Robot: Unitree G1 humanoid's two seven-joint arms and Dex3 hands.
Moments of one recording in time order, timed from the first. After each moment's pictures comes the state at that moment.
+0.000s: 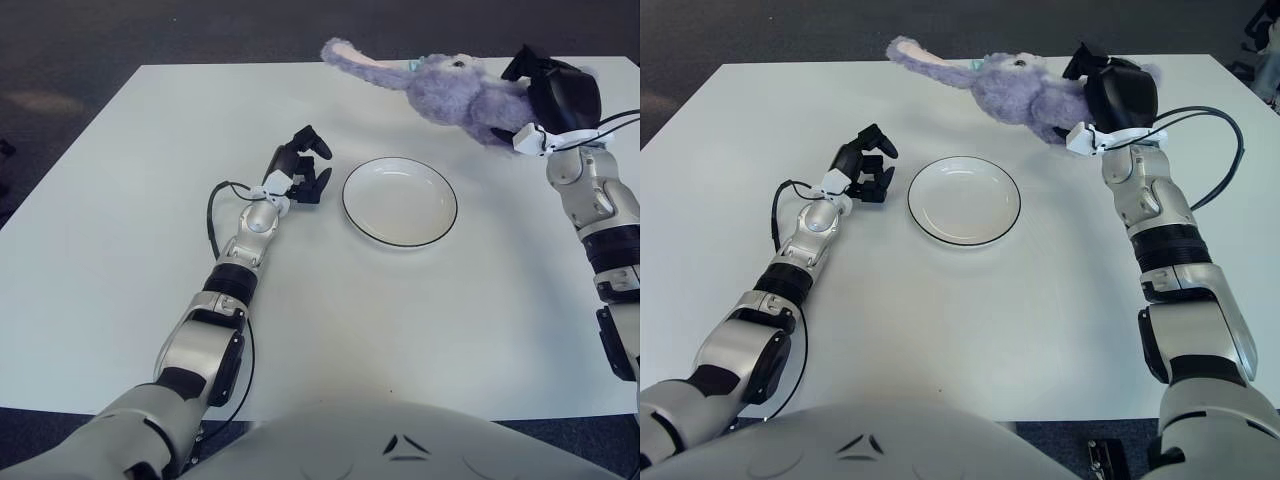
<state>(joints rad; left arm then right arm) -0.52 0.08 -0.10 0.74 0.17 -0.50 0.01 -0.62 -0.70 0.19 0.34 -0.61 -0.18 -0.29</state>
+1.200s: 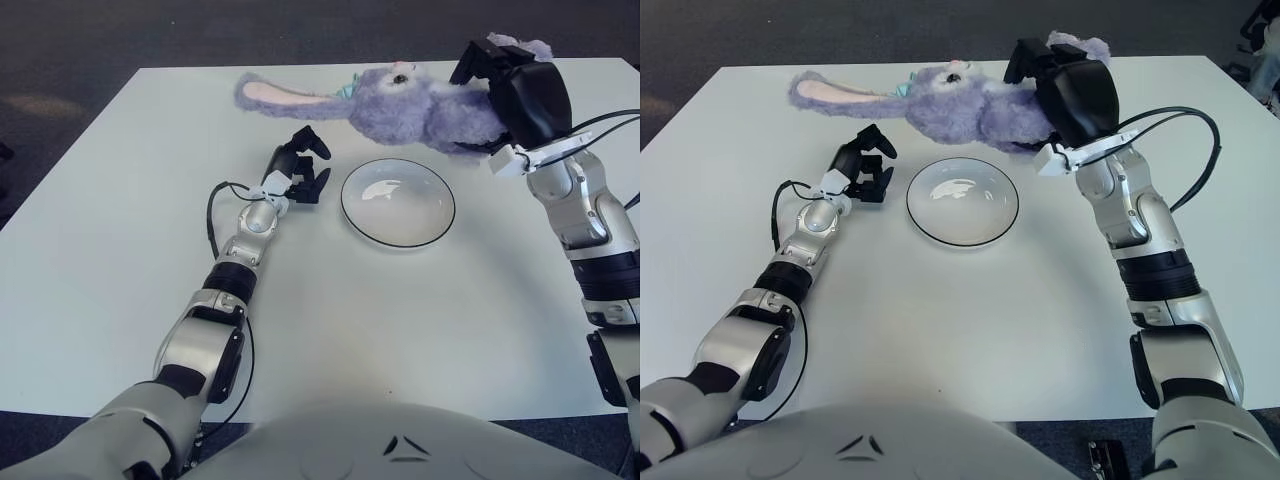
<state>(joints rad) -0.53 0.08 -0.10 0.76 0.17 -0.53 0.01 -0.48 -0.62 0.15 0.00 -0.63 -0.27 -0.13</state>
